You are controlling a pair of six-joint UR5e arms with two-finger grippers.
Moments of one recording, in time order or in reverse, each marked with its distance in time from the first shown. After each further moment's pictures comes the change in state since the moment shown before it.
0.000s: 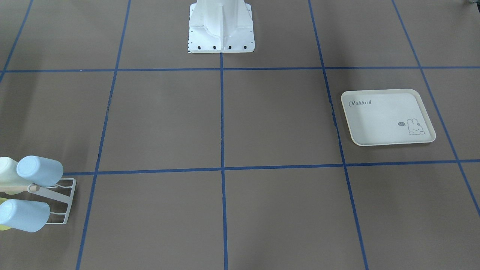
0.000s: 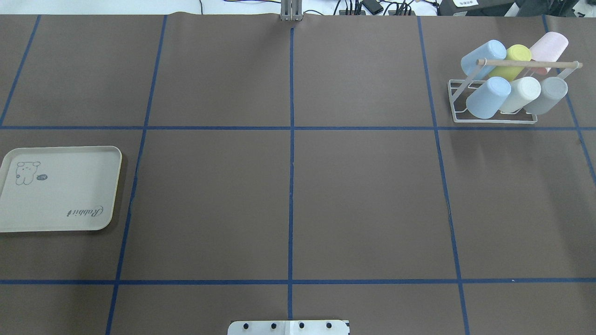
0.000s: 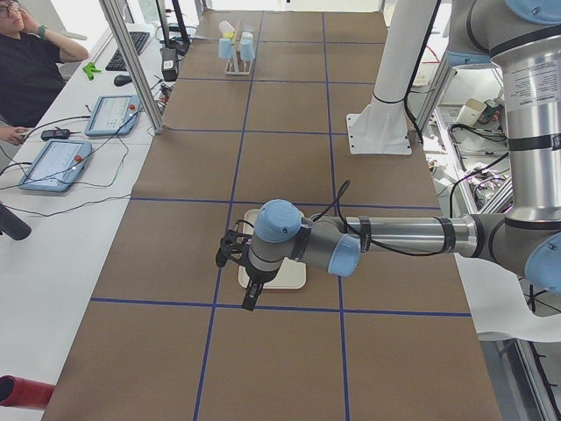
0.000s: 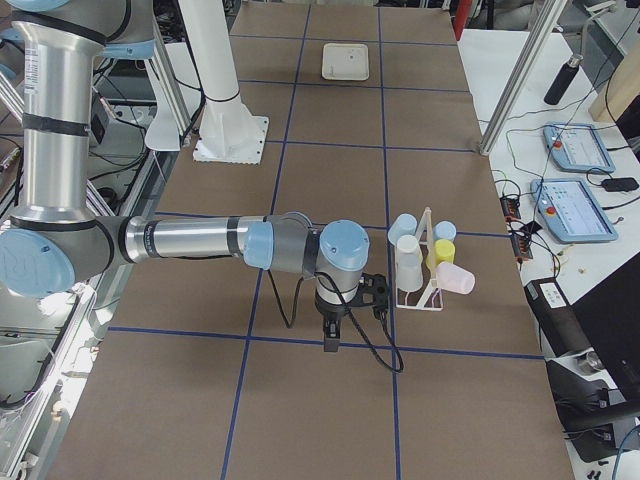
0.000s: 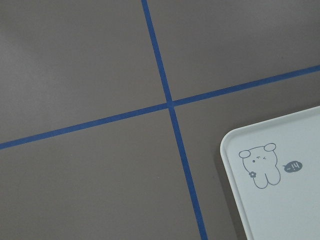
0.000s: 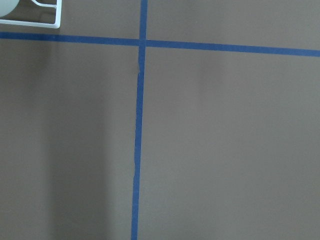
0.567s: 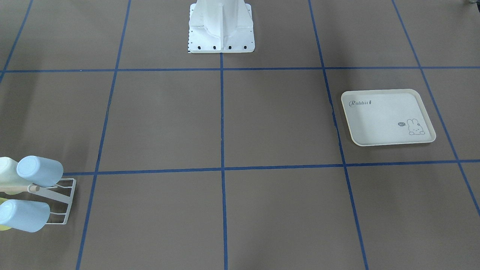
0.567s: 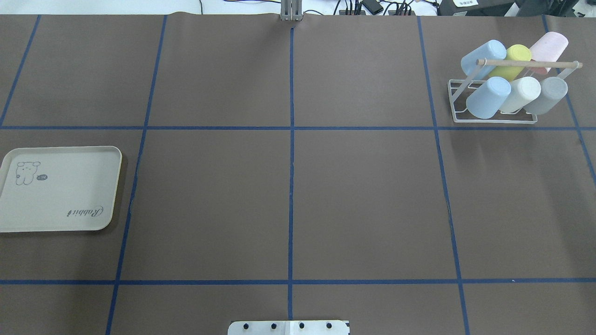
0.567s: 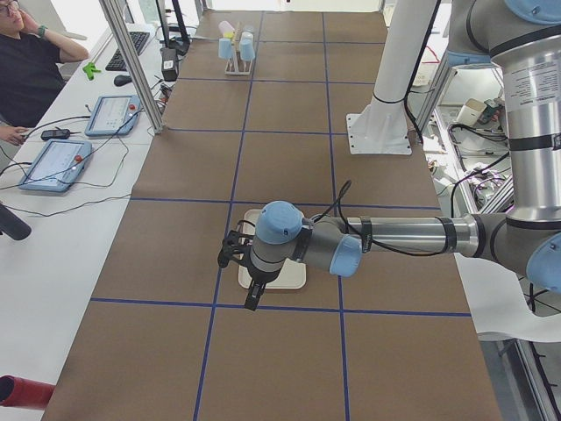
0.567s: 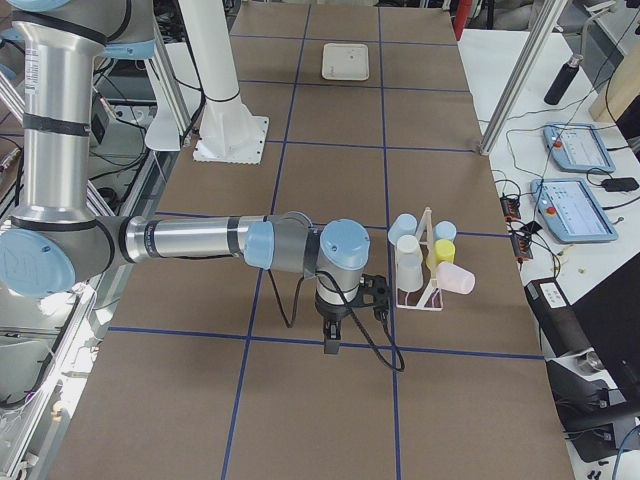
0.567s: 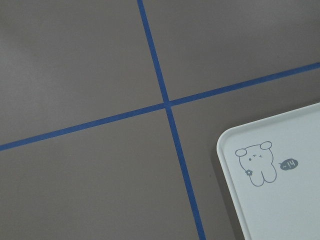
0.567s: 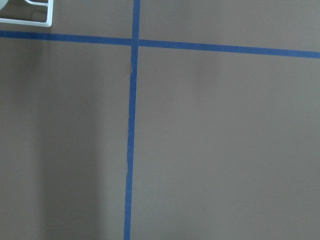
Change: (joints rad) left arm 0.005 0.009 0.007 0.005 -0.019 0.008; right arm -0.001 0.001 0.001 0.000 -0.020 0.000
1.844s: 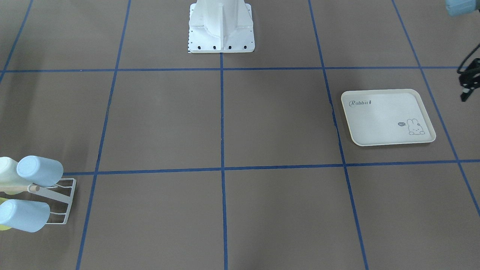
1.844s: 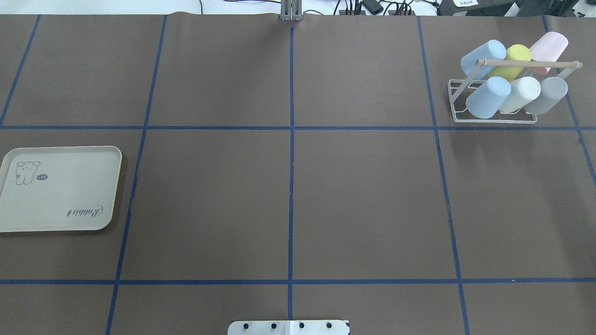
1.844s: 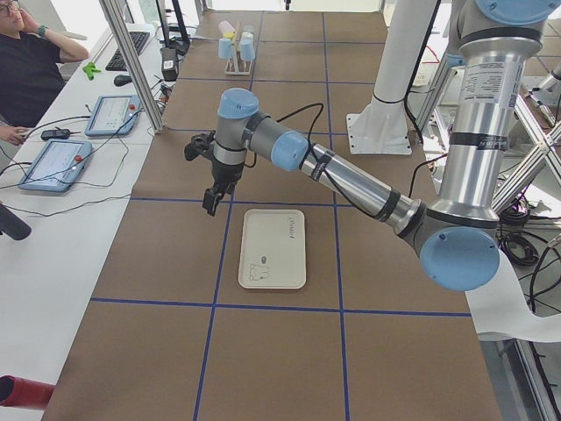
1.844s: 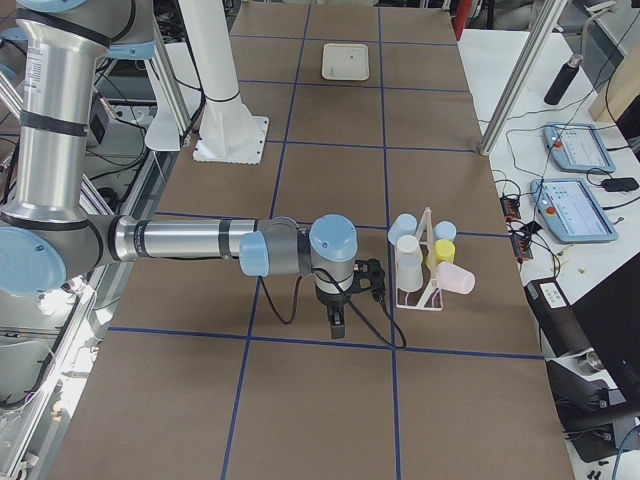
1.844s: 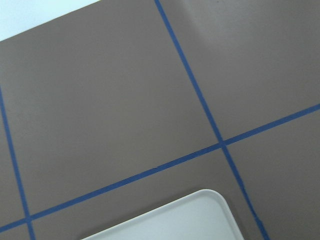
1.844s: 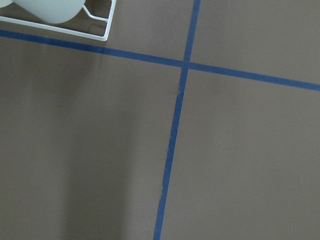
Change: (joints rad) left arm 0.147 -0.299 -0.166 0.345 0.166 -0.021; right arm -0.052 -0.035 0.018 0.139 0.063 0.074
